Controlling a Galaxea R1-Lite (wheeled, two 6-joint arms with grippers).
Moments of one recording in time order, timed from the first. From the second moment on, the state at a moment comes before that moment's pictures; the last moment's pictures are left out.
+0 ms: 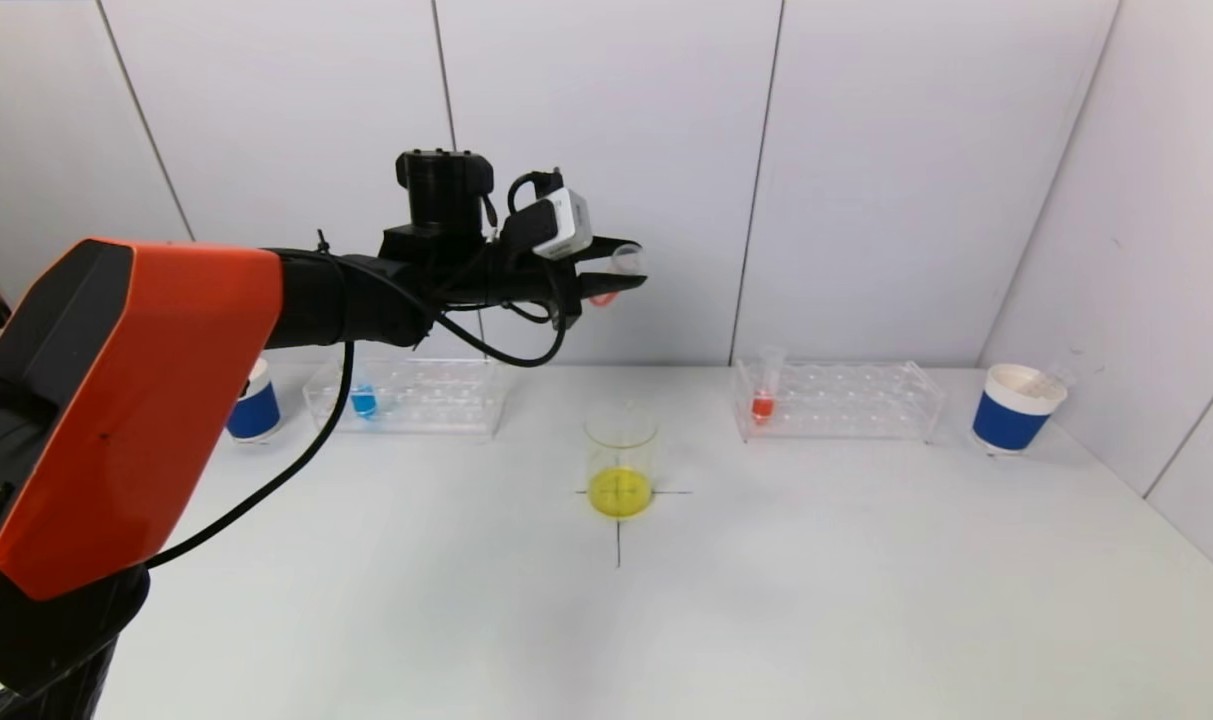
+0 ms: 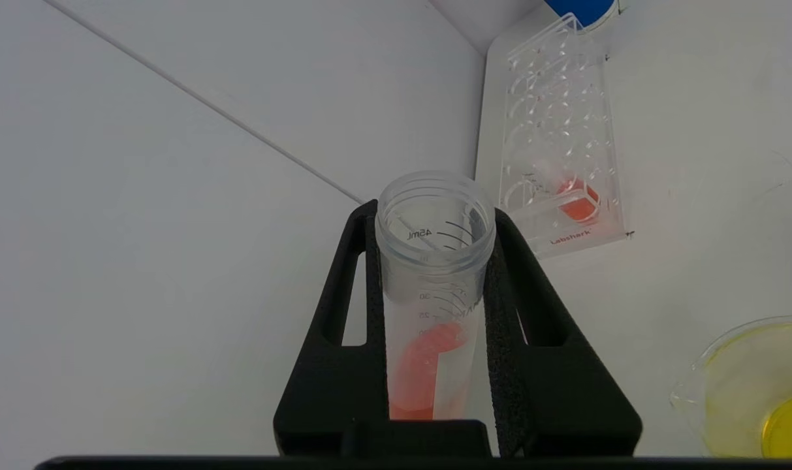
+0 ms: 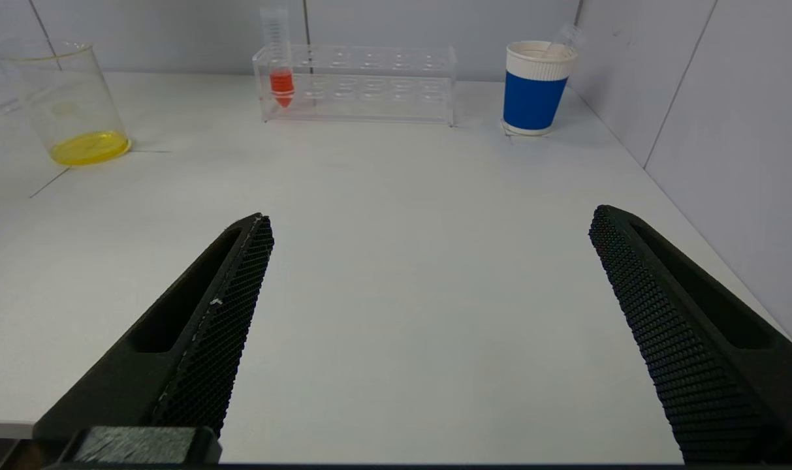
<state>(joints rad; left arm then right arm) -0.37 2.29 -1.90 -0.35 -0.88 0.88 0.00 0.00 0.00 -0.01 0.00 -0.01</state>
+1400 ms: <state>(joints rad) -0.32 2.34 -1.66 -0.75 -1.02 1.09 0.00 0.00 0.00 -0.01 0.00 -0.01</state>
